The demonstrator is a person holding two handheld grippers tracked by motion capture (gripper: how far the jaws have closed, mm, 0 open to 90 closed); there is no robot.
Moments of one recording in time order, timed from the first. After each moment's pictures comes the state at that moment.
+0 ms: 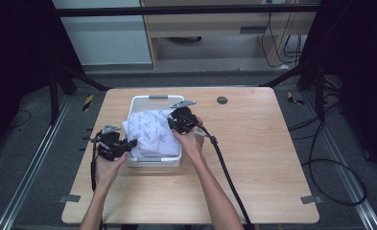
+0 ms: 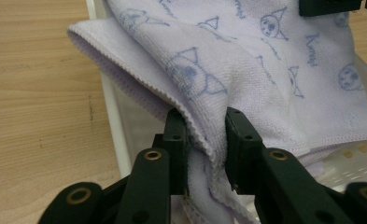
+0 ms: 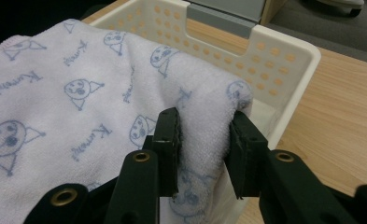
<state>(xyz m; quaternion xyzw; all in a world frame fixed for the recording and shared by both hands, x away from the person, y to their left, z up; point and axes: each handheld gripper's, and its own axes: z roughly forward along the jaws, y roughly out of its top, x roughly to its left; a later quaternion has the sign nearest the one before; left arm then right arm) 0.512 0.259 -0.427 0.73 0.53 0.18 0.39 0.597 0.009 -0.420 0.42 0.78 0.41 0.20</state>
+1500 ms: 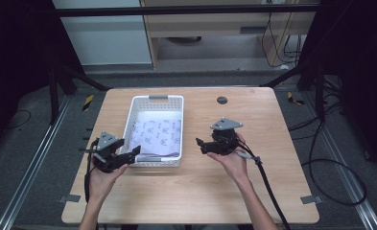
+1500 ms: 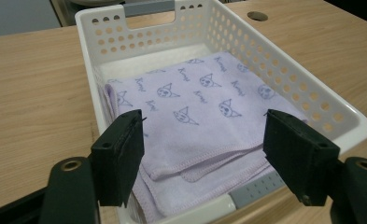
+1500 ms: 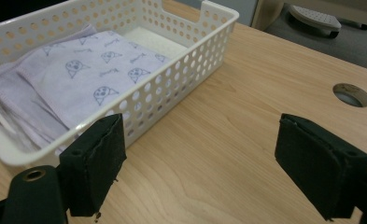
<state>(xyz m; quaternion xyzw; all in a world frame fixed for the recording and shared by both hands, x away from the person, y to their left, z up) 0.461 0.252 -0.409 0.74 0.46 0.24 0.43 0.518 -0.109 -0.418 0.38 0.78 0.44 0.23</state>
